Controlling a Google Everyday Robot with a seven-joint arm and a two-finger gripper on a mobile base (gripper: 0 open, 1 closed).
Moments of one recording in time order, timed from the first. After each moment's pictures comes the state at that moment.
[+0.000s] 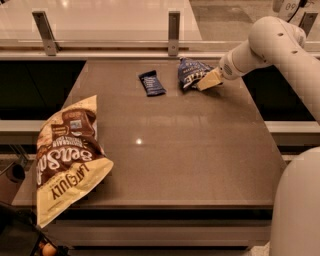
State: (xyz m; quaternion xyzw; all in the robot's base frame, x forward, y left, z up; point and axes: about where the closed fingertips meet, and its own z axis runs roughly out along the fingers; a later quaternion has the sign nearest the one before) arm 0.787 -0.197 0.826 -0.34 0.87 0.07 0.36
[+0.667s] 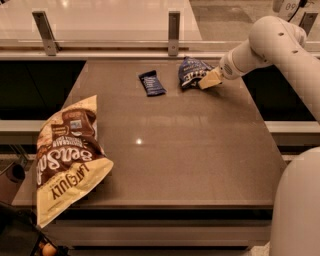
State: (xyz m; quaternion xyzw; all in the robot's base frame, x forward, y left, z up) arm 0.787 -0.197 0.827 -0.34 0.87 0.07 0.36
